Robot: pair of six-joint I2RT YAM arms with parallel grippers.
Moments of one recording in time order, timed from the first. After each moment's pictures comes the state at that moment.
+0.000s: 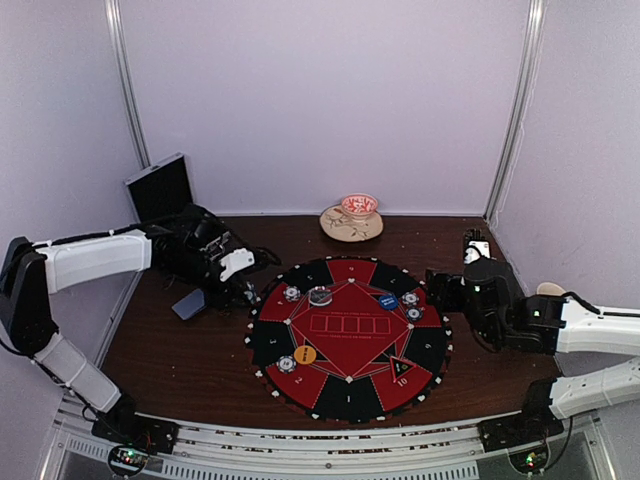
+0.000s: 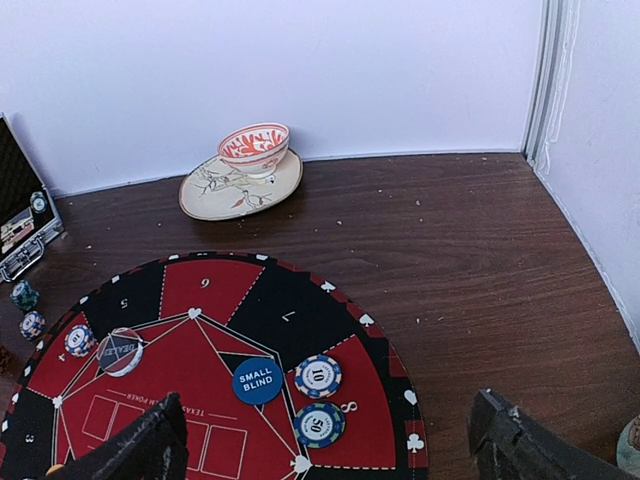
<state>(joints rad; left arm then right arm) -0.48 1.53 1.07 -0.57 0.38 0.70 0.92 0.97 0.58 -0.09 0.80 0.50</state>
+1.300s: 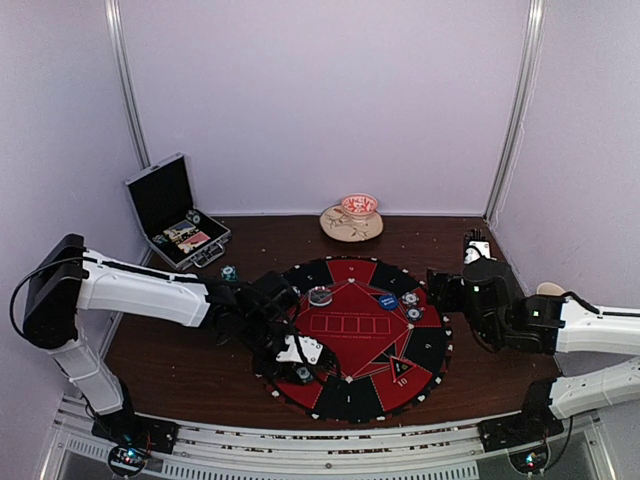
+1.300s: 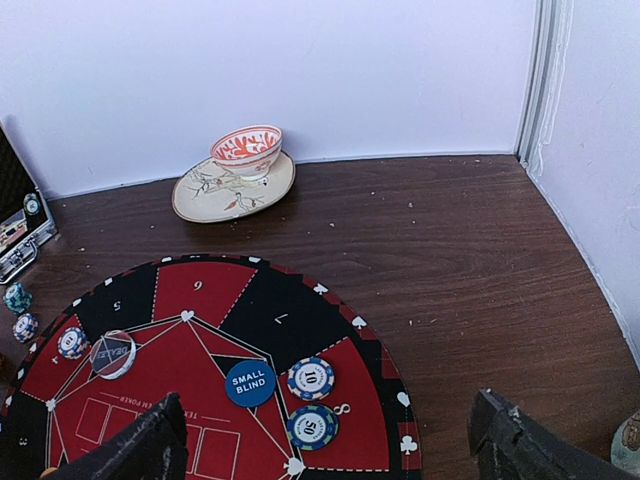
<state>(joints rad) -1.04 1.67 0.99 -0.42 0.33 0.83 0.92 0.97 0.58 -0.09 0.81 0.49</state>
